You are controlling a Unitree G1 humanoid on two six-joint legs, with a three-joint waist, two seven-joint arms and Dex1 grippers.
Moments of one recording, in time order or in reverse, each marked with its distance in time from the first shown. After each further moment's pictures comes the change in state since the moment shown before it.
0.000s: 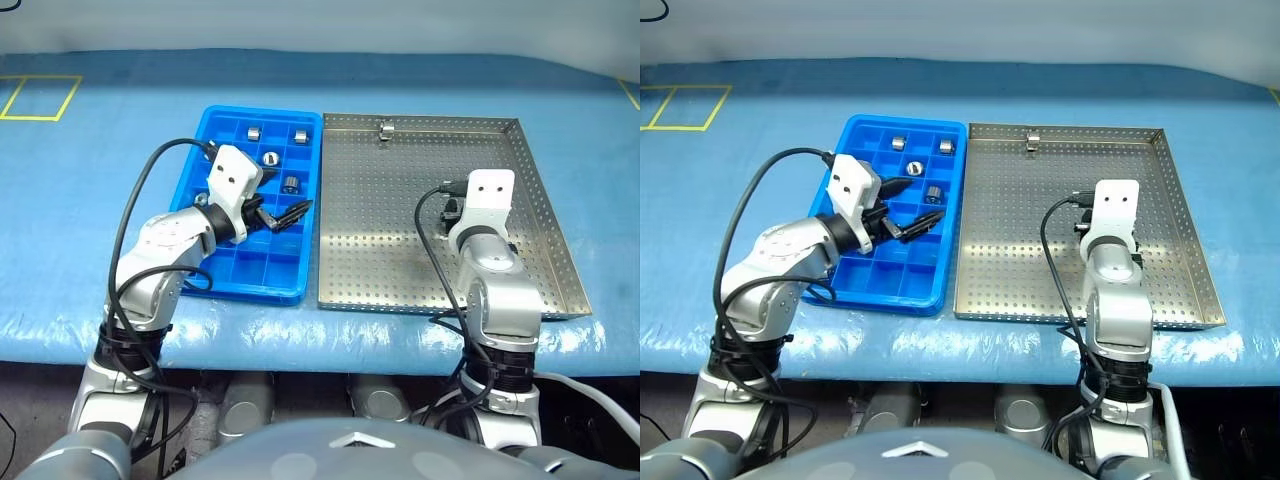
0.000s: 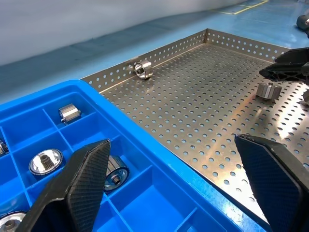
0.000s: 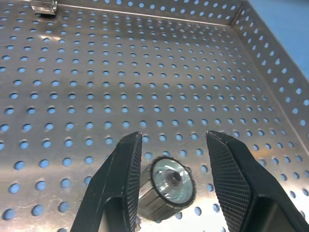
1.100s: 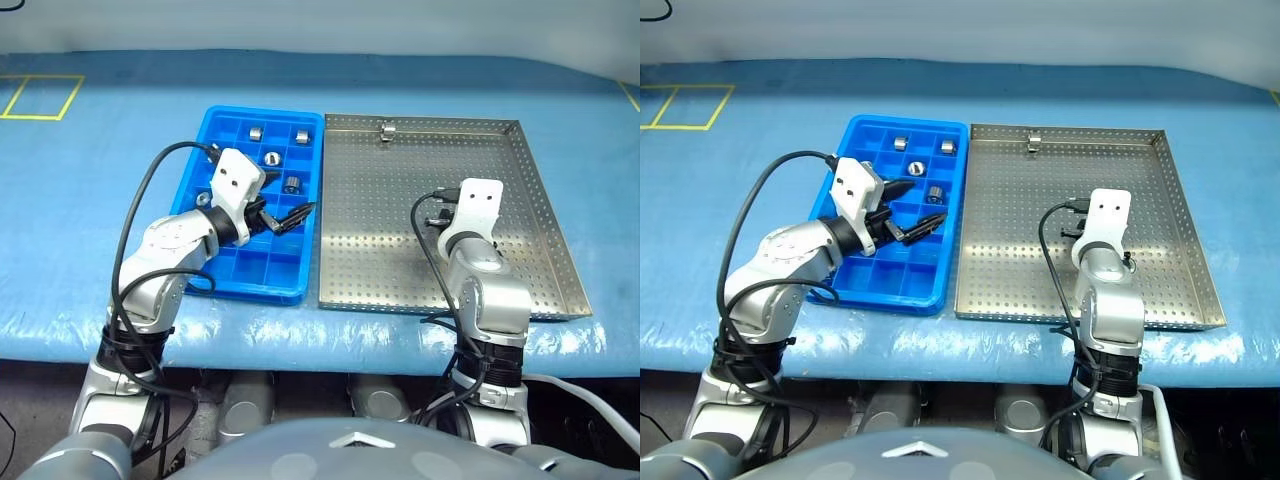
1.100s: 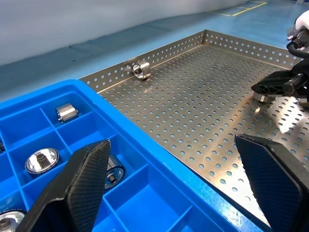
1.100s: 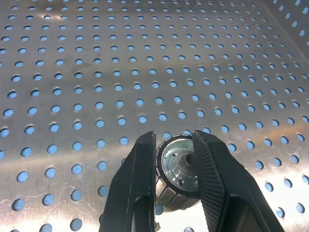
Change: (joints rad) left arm 0.007 -0.006 -0.012 0.003 0.001 -0.019 0.008; right arm 0.001 0.028 -0.053 0.078 0.048 -0.034 -0.008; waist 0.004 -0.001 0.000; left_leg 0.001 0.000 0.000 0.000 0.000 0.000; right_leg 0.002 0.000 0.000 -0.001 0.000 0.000
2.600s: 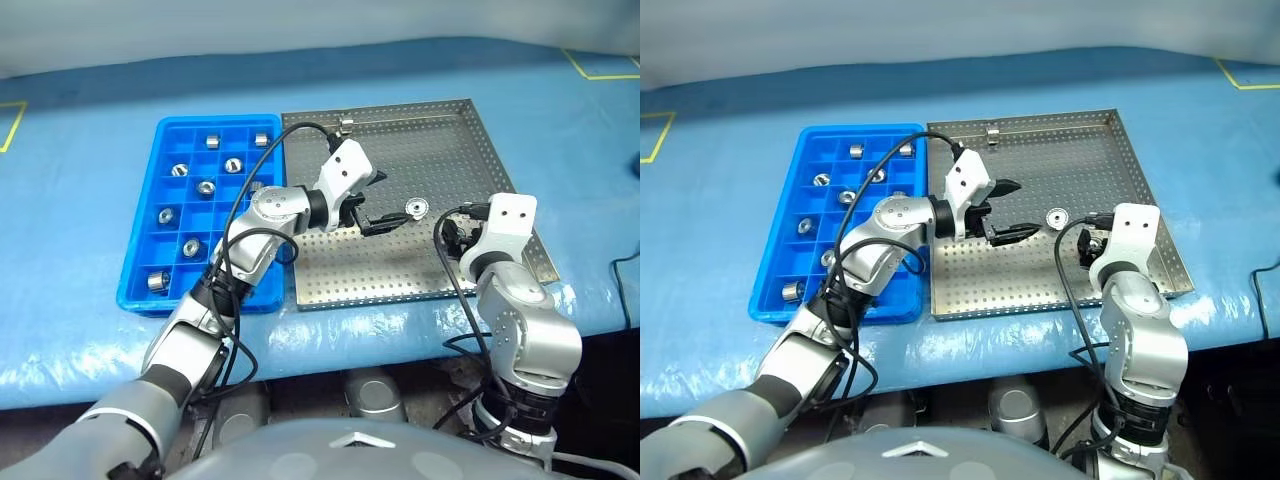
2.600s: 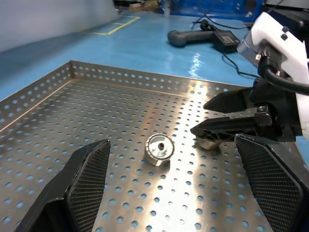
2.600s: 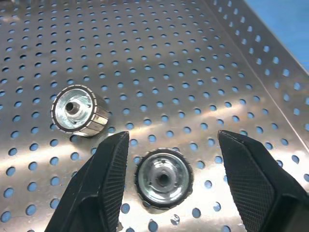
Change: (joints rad) left arm -0.314 -0.278 -0.278 0.457 0.111 -0.220 -0.172; right arm 0.155 -0.045 -0.093 -0.318 0.130 0.139 0.163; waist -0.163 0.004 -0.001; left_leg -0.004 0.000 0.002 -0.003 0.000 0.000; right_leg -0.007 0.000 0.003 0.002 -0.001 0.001
